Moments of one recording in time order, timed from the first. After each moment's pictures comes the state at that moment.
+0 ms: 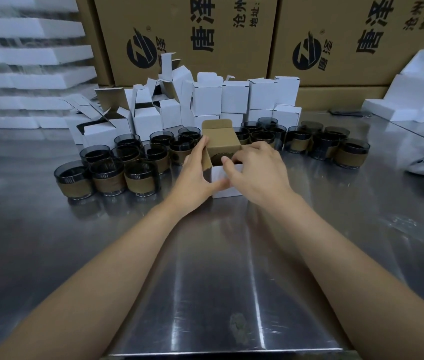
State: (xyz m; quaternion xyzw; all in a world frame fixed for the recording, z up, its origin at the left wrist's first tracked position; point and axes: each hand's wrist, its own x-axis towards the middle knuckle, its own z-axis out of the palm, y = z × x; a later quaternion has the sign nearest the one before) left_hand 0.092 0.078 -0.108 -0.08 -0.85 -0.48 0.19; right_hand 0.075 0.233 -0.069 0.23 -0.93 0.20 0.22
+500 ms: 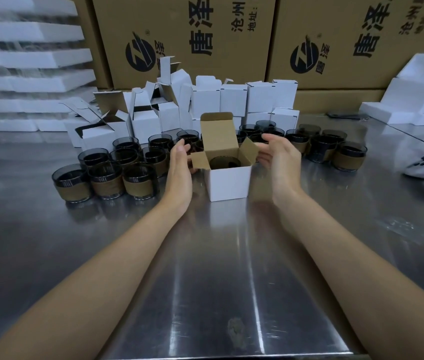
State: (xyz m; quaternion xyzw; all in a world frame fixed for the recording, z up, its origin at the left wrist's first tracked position) left_hand 0.084 0.081 -0.100 0.05 -0.68 -0.68 0.27; right_hand 0.051 0.251 -0.068 0.05 -0.61 0.78 0.11
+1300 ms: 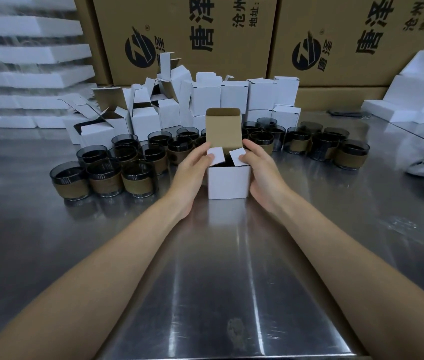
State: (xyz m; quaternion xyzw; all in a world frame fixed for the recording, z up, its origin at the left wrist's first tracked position) left_hand 0.093 0.093 -0.092 0.02 -0.66 -0.73 0.14; right_hand 0.043 0.234 -0.089 0.10 -0.57 0.81 -0.08
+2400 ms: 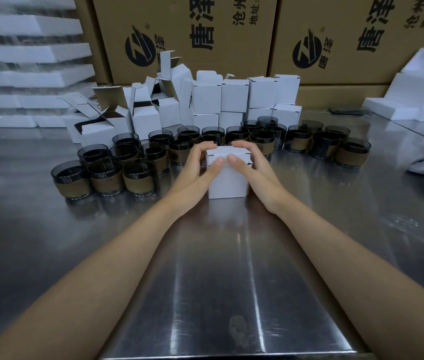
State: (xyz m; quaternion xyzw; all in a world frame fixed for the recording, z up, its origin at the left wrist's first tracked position) left_hand 0.101 0.081 -0.101 -0.11 -0.78 -0.59 0.16; right_hand 0.053 0.244 -0.099 0.27 -0.70 0.66 -0.01
